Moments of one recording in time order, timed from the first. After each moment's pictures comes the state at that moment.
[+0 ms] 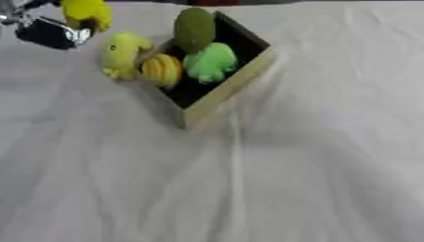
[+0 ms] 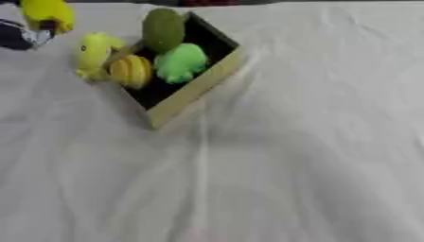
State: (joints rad) left arm -1.10 0.54 -0.30 -1.37 -0.68 -0.03 -0.49; right arm -0.29 -0.74 -0.15 -1.98 -0.21 -0.57 0.02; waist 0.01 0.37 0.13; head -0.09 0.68
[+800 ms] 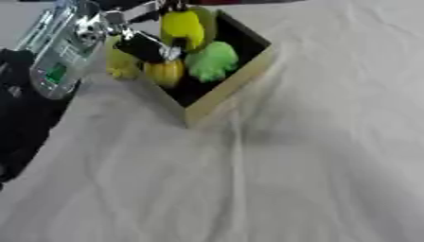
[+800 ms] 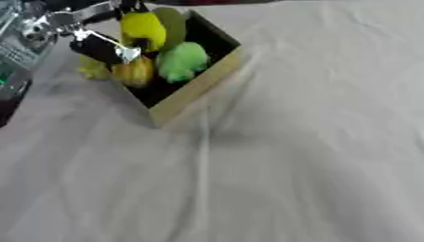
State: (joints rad) left arm -1.11 0.36 -0.42 -1.25 -0.71 -0.06 -0.46; right arm -0.30 -0.74 -0.15 -1.98 -0.22 -0.56 0.03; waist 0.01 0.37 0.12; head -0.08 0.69
